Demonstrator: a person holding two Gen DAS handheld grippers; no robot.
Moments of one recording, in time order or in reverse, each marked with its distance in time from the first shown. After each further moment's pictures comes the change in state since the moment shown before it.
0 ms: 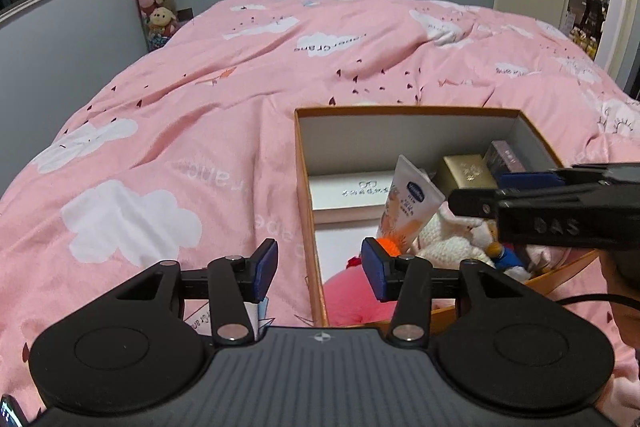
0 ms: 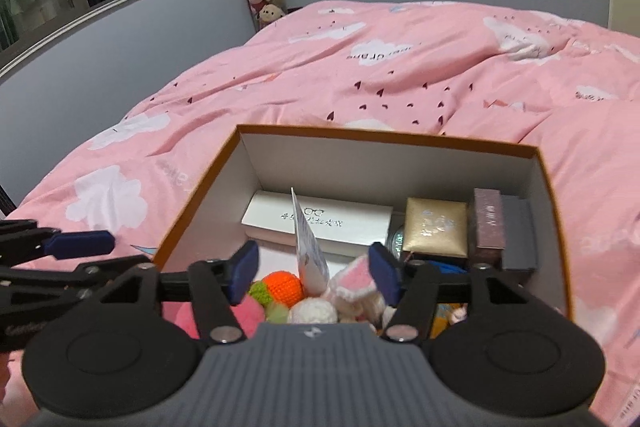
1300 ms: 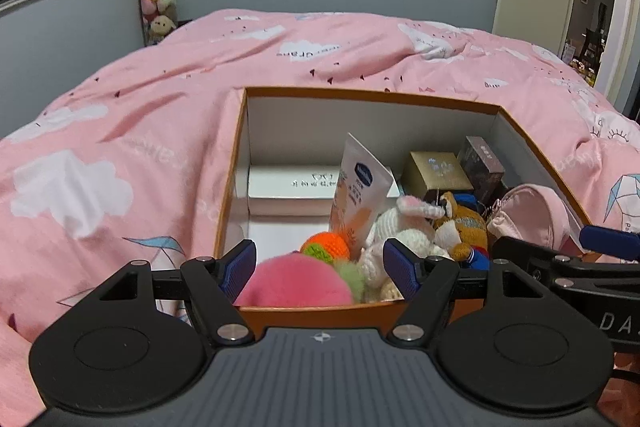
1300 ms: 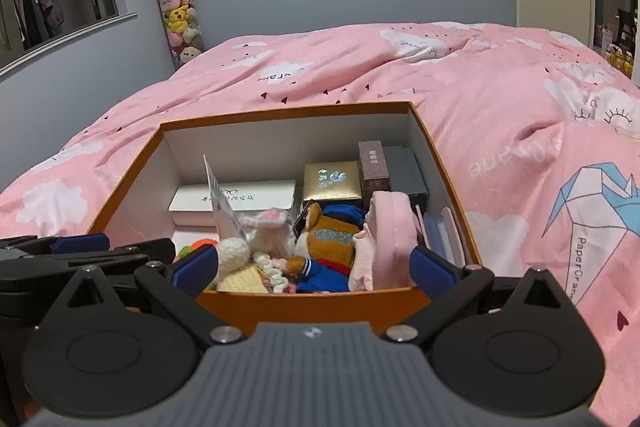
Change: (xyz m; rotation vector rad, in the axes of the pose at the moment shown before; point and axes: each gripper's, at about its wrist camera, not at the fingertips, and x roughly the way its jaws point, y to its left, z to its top) left arm 0.034 -0.048 -0.038 -0.058 -0.075 -0.012; right arm -0.035 -0.020 -0.071 0.118 -0.134 -0.238
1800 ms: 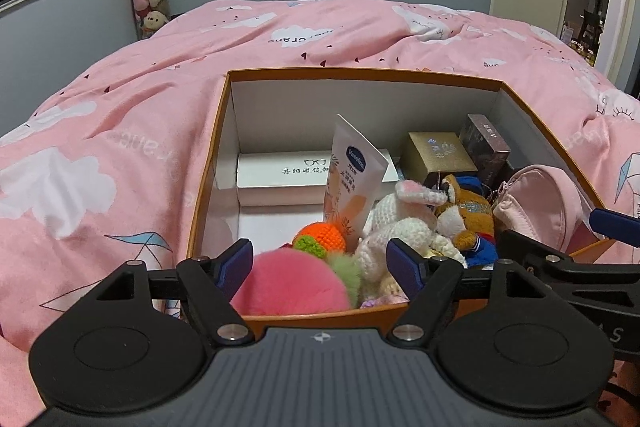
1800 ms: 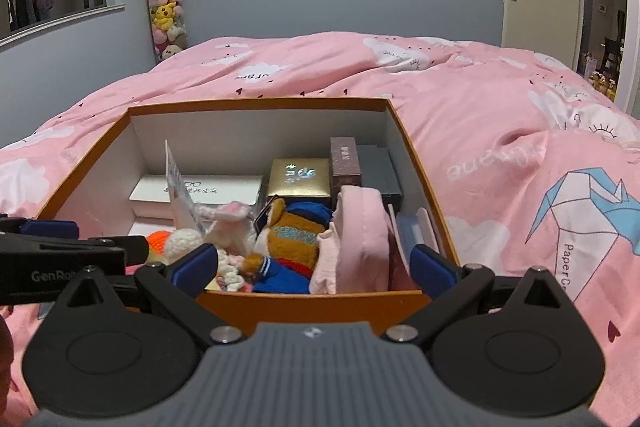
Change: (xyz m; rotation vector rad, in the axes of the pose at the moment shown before) left arm 0.016 -0.010 -0.004 0.035 0.025 0.016; right arm 0.019 -0.007 -0.015 -0.057 -0.038 -0.089
